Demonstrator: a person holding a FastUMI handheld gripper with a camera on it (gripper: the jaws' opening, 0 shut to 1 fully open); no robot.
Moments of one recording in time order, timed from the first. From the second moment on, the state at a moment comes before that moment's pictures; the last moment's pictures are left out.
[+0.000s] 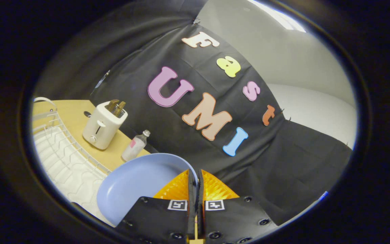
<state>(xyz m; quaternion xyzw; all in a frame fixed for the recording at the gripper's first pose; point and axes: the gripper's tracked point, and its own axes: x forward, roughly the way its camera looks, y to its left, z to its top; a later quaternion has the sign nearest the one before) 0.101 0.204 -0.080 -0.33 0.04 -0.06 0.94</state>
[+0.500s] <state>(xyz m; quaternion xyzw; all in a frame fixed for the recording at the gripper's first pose) 0.062 0.138 -0.064 -0.29 0.06 -0.05 0.95</state>
